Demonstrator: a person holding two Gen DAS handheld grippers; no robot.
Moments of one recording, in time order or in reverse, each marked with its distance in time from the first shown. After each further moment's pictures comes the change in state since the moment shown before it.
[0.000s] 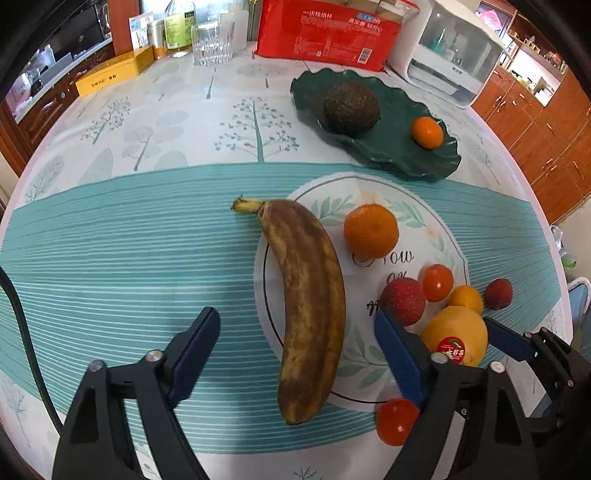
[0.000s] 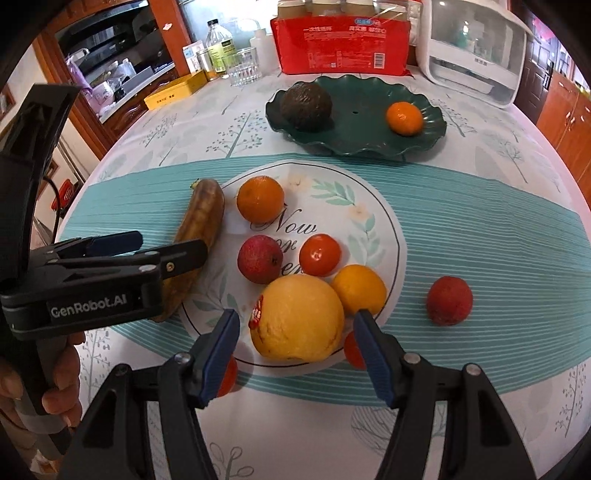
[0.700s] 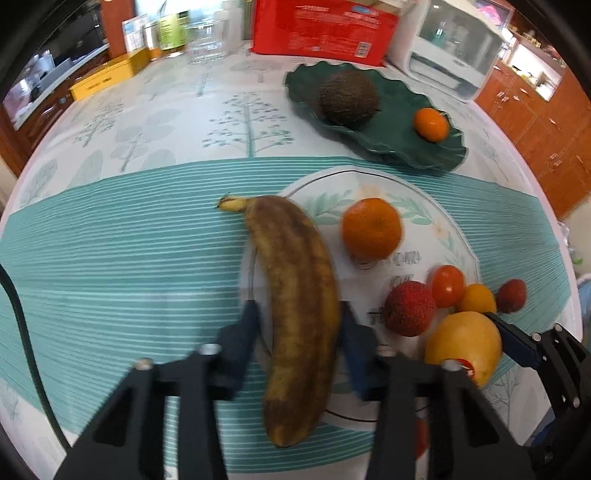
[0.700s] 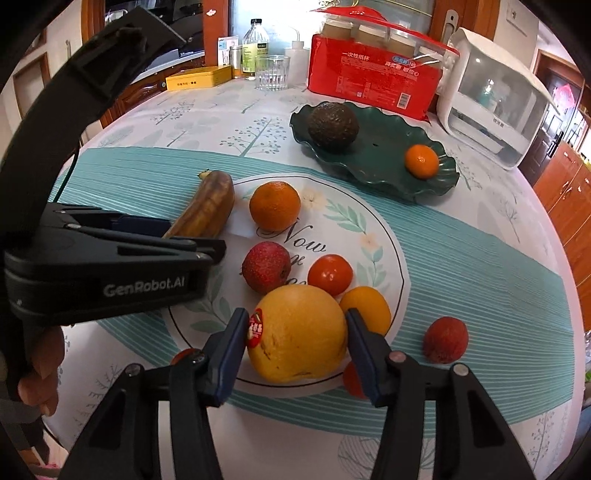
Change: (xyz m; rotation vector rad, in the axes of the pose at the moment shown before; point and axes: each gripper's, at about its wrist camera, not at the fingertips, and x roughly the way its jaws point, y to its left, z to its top) left arm 0.017 -0.012 0.002 0.026 -0.018 0.008; right arm 0.007 0.017 -0.004 -0.161 -0.077 -0.087
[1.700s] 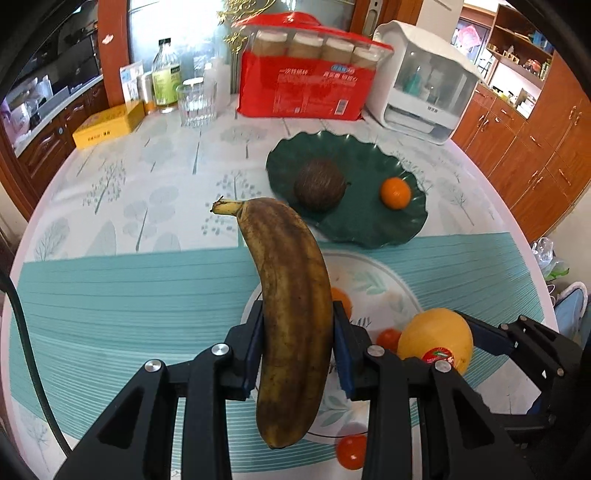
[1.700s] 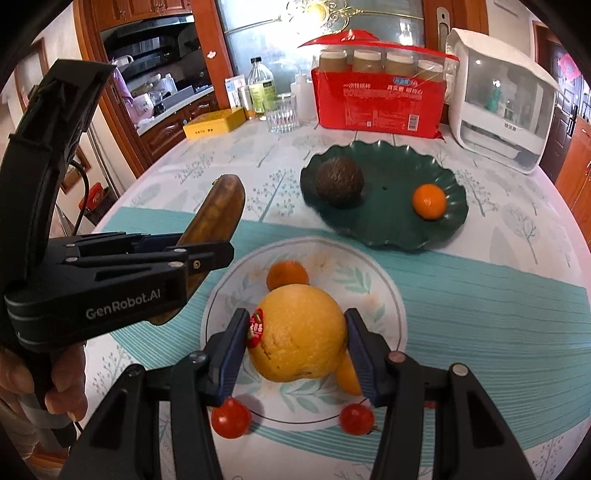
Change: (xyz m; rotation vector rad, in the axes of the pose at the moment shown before) left arm -0.071 -0.013 0.042 0.024 -0.138 -0.025; right arm -0.040 -0.034 0.051 0.079 -0.076 0.176
